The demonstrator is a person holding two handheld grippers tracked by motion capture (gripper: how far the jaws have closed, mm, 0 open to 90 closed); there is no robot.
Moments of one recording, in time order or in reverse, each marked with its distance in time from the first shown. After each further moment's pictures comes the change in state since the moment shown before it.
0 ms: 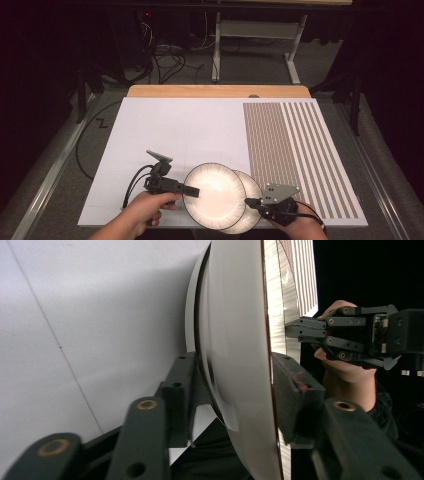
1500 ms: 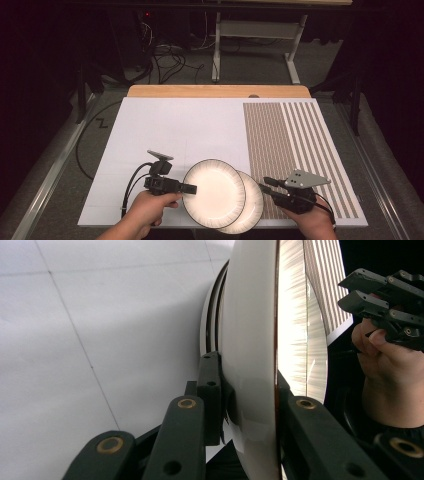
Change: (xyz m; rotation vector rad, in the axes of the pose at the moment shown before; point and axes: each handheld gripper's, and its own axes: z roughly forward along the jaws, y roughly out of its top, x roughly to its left) left arm -0.017 -0.004 -0.006 -0.095 0.139 0.074; right arm -0.035 -0.015 -0.029 -0.185 -0.153 0.220
